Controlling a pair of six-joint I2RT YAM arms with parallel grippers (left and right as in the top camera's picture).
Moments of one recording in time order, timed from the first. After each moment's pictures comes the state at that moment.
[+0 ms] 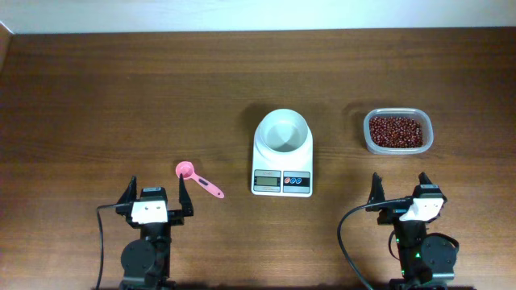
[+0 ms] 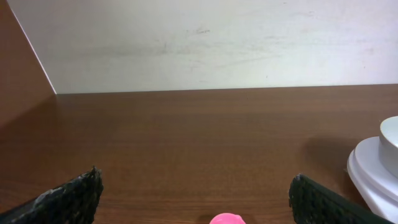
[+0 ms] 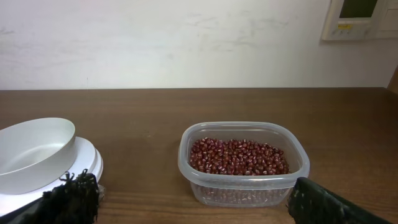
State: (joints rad) left arm -0.08 0.01 0.02 -0.07 -0.18 0.07; right arm 0.01 0.01 0.01 -0.08 0.00 0.03
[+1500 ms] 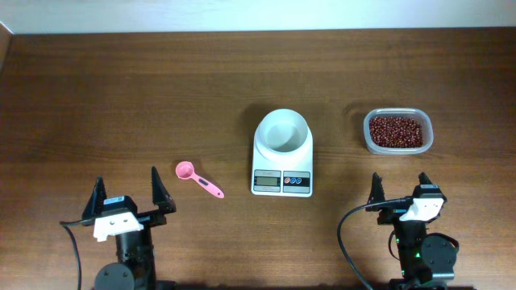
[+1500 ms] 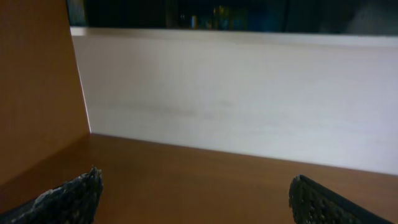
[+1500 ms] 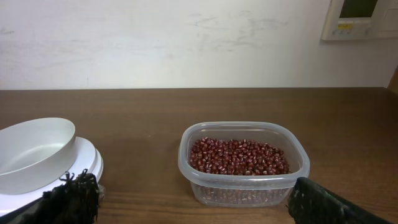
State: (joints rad) left arm -0.08 0.02 0.29 -0.16 -0.29 0.00; right arm 0.01 0.01 0.01 -0.08 0.00 0.03
